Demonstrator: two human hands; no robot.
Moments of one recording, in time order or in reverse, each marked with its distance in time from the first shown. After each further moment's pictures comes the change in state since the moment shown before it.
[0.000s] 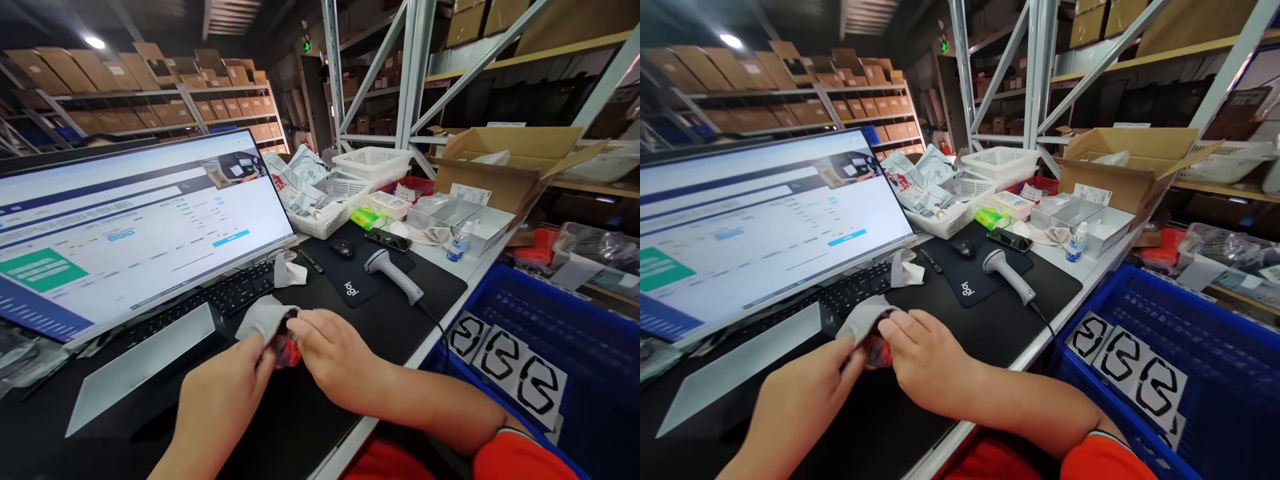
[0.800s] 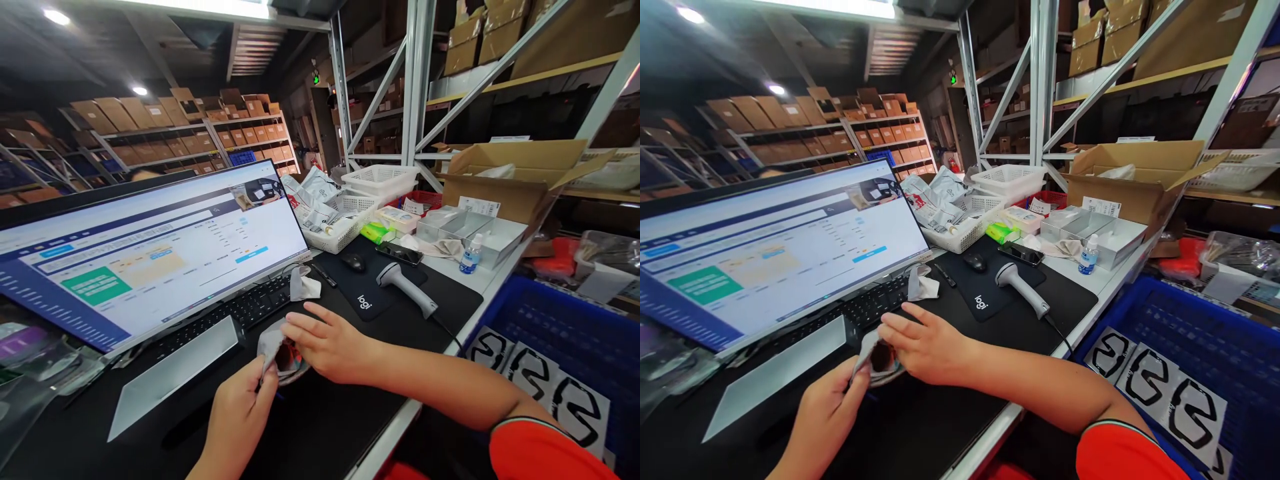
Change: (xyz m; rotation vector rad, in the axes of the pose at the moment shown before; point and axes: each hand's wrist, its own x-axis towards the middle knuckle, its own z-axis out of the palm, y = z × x) left_hand -0.012 -0.028 0.032 -0.666 0.165 -0.004; right_hand 0.032 0.024 0.030 -0.082 0.035 -0.294
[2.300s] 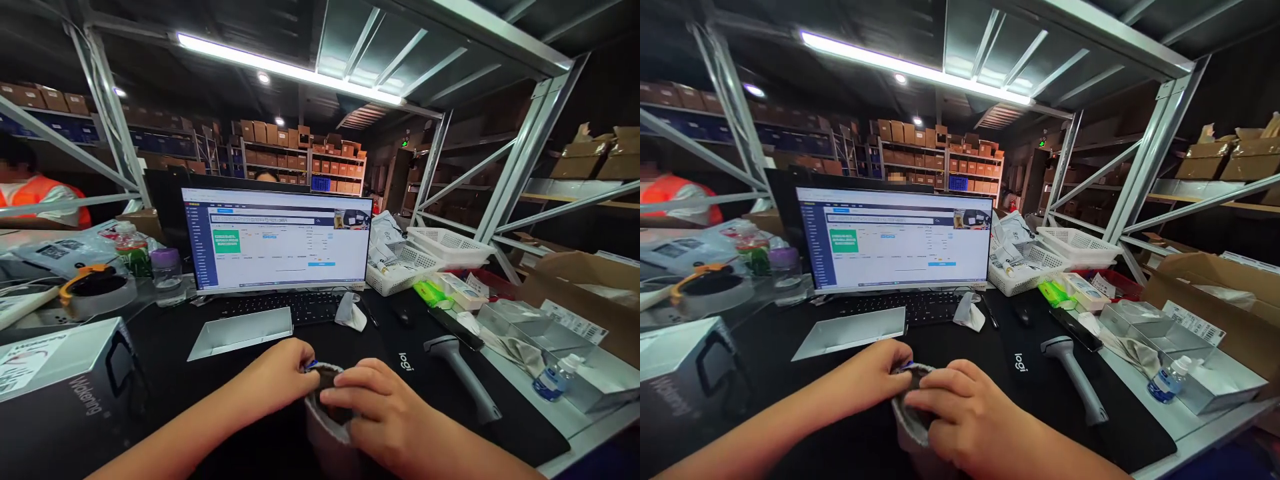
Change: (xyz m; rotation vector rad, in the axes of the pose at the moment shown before) left_hand 0.016 0.011 -0.062 -0.193 -0.365 -0.312; right_hand 0.037 -0.014 -0.055 0.410 -0.141 -0.234
